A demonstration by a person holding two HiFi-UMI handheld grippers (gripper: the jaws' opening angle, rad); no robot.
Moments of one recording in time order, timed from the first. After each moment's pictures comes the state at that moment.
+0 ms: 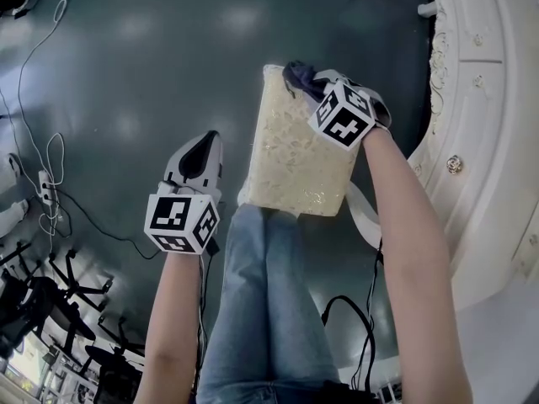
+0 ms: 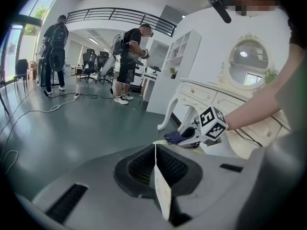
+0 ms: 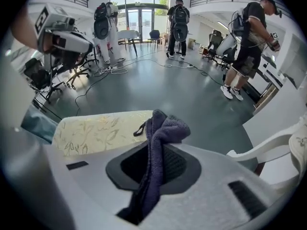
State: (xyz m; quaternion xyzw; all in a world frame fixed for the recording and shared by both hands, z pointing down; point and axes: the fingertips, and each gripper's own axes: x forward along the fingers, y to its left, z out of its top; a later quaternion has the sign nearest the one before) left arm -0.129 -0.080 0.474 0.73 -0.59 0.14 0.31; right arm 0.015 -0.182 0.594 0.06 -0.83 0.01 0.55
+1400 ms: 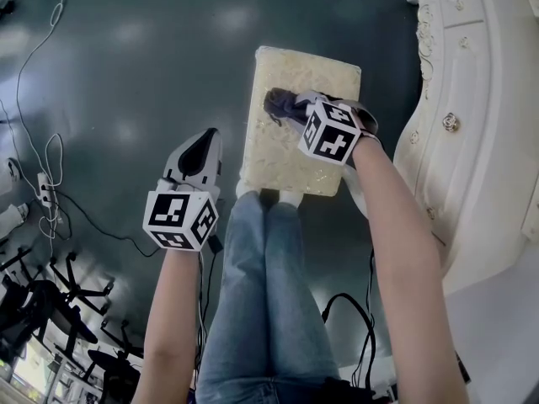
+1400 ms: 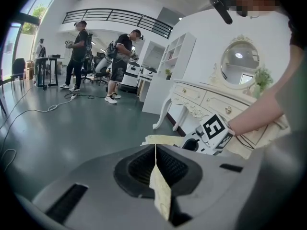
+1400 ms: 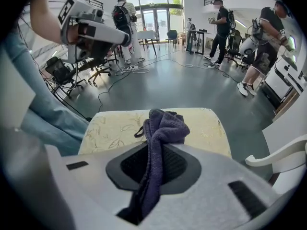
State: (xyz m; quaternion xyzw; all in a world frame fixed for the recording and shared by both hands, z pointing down) left arm -0.108 -0.036 0.465 0.75 -0.58 0.13 0.30; right arm 0.018 -0.065 0.593 -0.04 -0.84 0.01 0.55
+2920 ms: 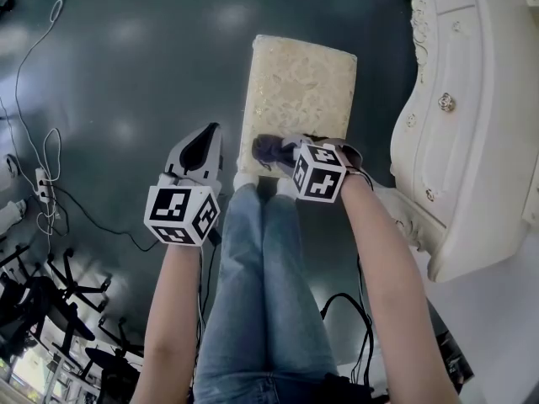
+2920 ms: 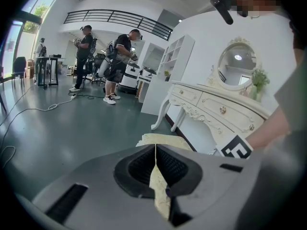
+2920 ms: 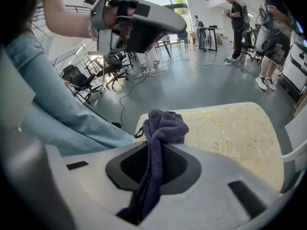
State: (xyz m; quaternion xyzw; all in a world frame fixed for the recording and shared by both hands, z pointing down) left arm -0.095 -0.014 0.458 0.75 -0.58 0.12 0.30; right arm 0.022 0.073 0.591 -0.13 -0.84 0.06 0.53
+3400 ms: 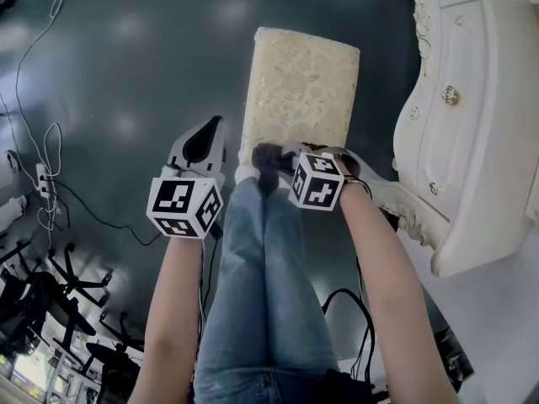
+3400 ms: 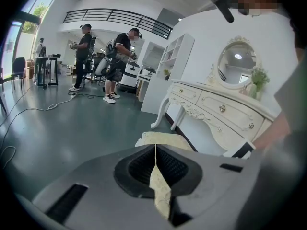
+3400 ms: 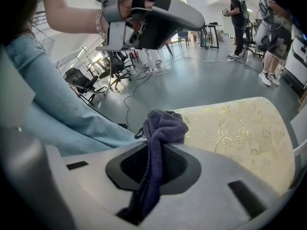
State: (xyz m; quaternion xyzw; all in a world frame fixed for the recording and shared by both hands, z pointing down) left arm -0.091 -0.010 0.462 0.75 -0.57 0.13 0.30; right arm 0.024 0.112 0.592 -0.14 -0.84 0.08 0.52
